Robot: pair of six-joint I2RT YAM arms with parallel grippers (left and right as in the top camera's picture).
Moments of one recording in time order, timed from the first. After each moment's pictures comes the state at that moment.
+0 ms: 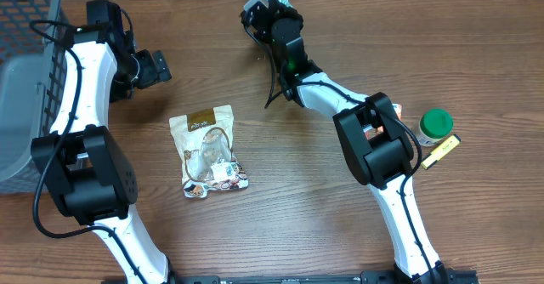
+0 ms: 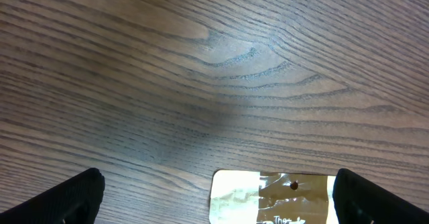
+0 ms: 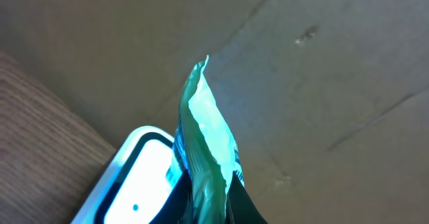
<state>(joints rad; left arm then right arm) 0.17 2.08 1.81 -1.07 0.07 -0.24 0.49 2.51 1.81 0.62 0.31 -0.71</state>
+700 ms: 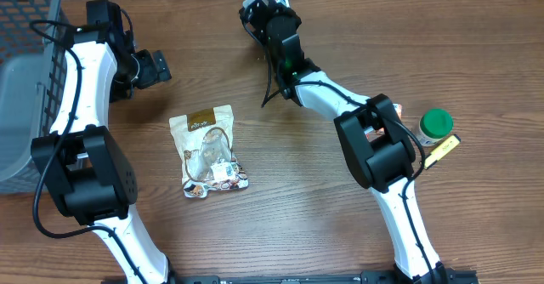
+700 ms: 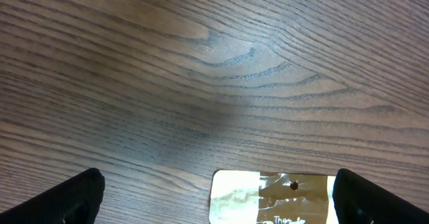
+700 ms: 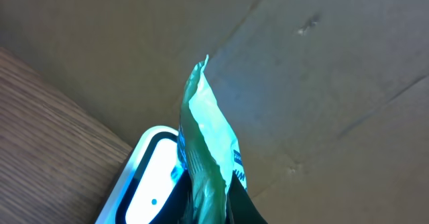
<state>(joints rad) 0.17 2.08 1.81 -1.07 0.07 -0.24 0.51 2.45 1.81 0.53 0.34 -0.59</state>
